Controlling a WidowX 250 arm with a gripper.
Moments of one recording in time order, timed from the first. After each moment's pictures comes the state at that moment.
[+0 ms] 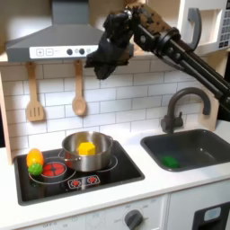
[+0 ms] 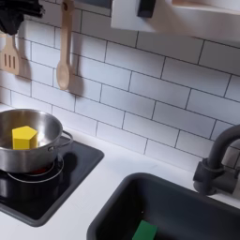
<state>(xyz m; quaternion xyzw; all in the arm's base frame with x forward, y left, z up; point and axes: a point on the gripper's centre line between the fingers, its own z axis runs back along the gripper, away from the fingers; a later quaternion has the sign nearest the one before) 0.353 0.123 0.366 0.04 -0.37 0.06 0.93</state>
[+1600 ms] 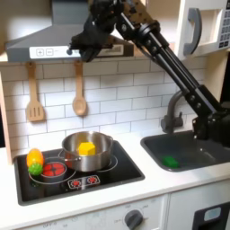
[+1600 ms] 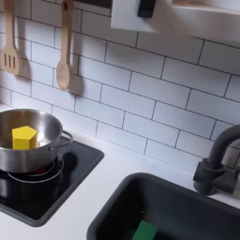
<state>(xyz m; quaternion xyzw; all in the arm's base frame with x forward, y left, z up) 0.389 0.143 0.395 0.05 -0.41 0.07 0.91</state>
